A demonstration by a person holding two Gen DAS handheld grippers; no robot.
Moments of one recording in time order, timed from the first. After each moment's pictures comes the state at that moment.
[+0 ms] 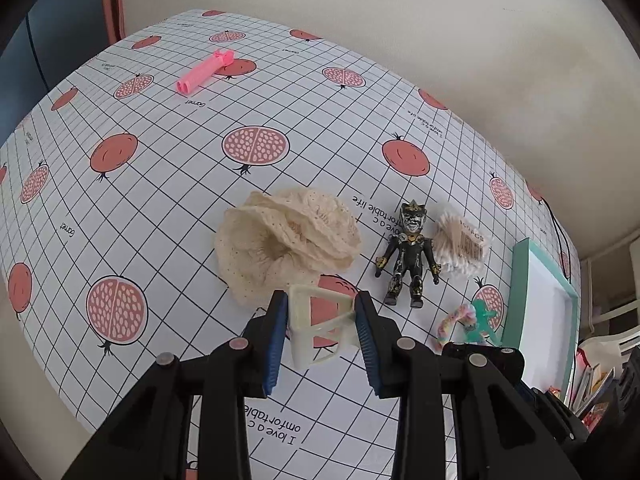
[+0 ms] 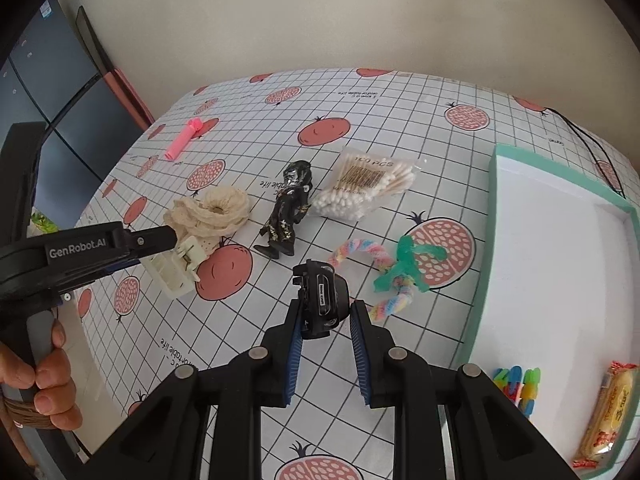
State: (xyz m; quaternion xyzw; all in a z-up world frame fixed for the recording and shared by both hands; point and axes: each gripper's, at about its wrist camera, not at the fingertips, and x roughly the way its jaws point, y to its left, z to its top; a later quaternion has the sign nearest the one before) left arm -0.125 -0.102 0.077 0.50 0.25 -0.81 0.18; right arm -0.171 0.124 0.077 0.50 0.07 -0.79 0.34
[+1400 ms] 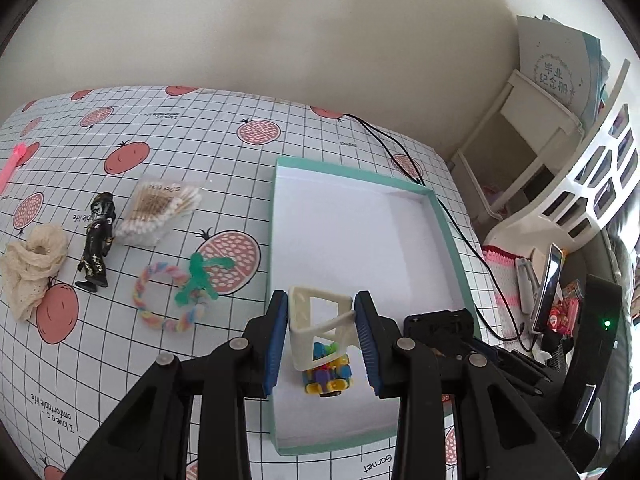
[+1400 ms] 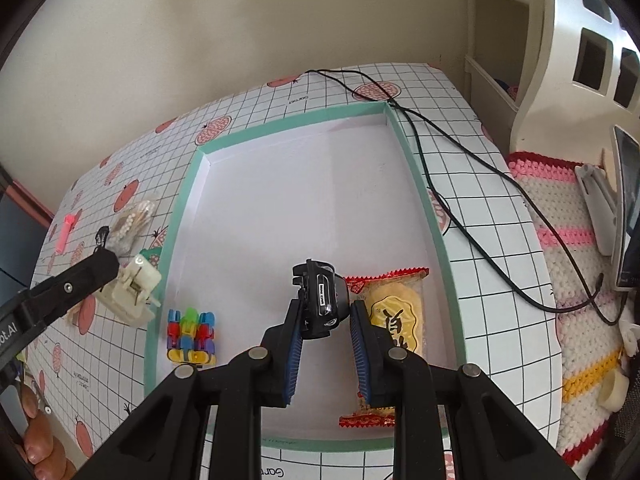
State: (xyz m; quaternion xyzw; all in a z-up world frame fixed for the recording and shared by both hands) left arm -0.170 0.132 0.093 0.46 0.14 -0.87 -0.06; right arm -0.218 0.338 0.064 0.52 -0.02 -0.84 0.14
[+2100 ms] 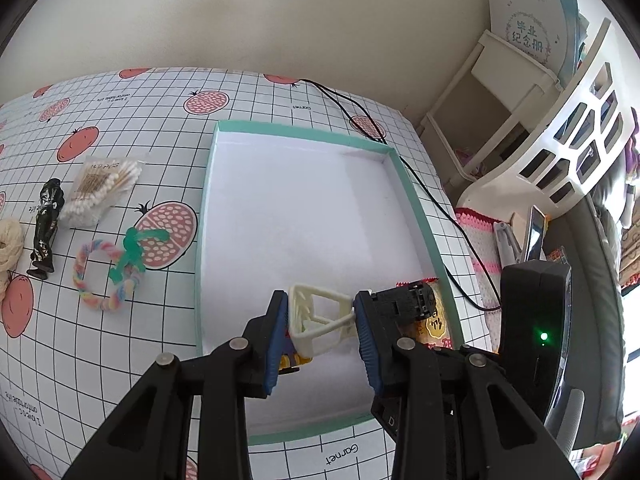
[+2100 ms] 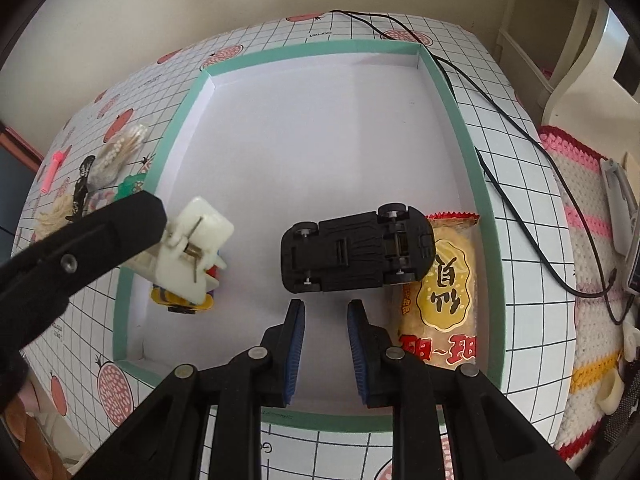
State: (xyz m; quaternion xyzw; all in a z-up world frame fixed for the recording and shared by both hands) left arm -0.171 0.173 0.077 0.50 0.13 -0.85 -0.11; right arm -0.210 0.318 0.031 0.58 0.05 -0.80 0.15
